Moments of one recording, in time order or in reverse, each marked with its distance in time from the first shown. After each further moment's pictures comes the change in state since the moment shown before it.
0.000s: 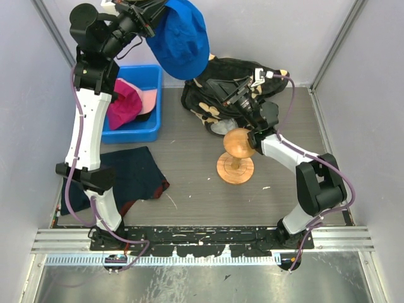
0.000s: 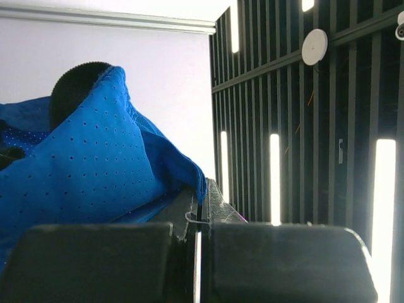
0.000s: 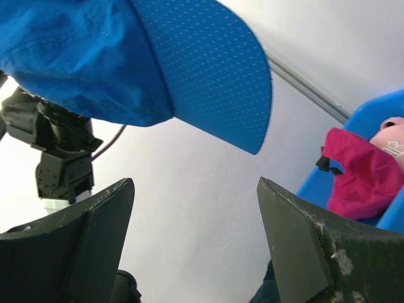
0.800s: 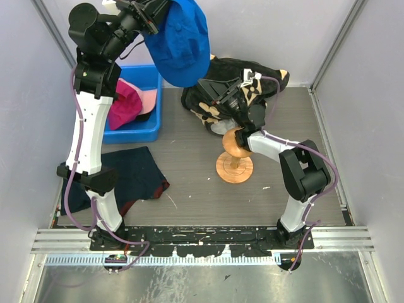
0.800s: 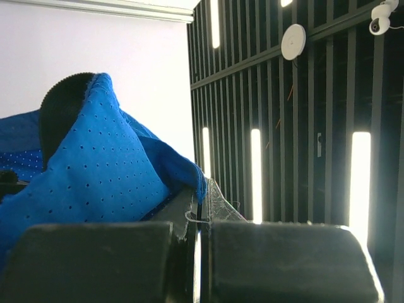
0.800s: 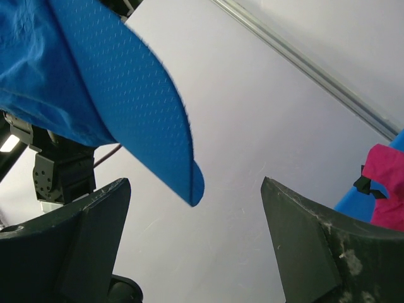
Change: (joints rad) left arm -0.064 0.000 0.072 -0.026 -0.074 -0.048; right arm 0.069 0.187 0.085 0.249 0.051 0.065
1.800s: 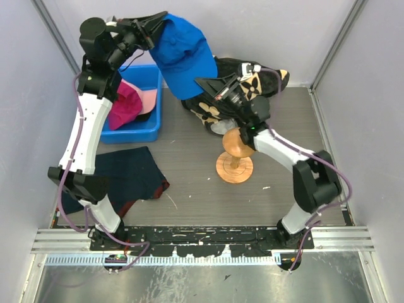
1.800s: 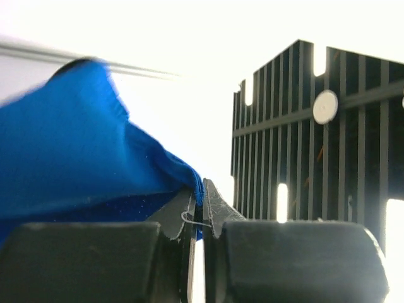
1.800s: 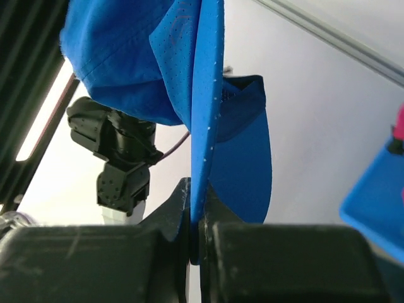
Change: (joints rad) left arm 0.057 -0.105 -0.361 0.085 -0.047 0.043; right arm 0.028 -0.087 0.047 -0.177 -0.019 0.079
